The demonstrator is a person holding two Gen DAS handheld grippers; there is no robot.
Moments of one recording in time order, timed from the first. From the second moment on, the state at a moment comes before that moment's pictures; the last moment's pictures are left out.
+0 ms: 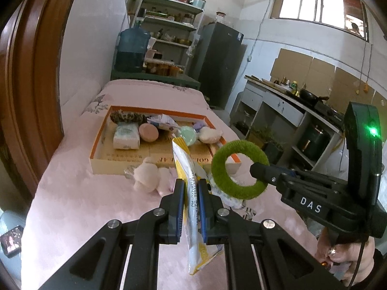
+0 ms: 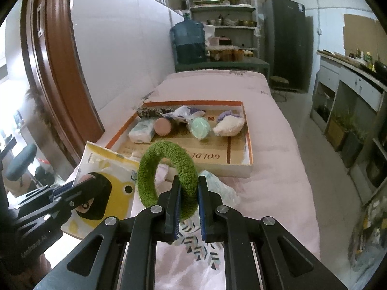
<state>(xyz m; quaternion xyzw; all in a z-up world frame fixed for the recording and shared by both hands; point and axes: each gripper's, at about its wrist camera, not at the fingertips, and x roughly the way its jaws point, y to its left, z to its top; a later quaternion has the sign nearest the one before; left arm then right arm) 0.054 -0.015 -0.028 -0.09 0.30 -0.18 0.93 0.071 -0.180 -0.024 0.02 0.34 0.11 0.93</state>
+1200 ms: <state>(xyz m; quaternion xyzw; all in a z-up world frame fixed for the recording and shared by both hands) 0.109 -0.002 0.018 -0.08 0.26 -0.16 0.95 0.127 -0.164 0.016 0.02 0.31 0.12 0.94</state>
